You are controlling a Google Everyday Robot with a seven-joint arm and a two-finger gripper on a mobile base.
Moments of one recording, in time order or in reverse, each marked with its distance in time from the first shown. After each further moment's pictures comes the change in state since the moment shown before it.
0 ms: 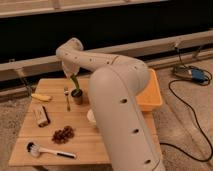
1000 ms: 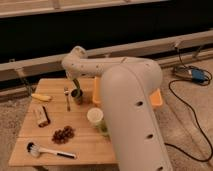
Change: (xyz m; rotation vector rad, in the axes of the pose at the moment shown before) arm 0.019 0.000 0.004 0.026 -0.079 0.048
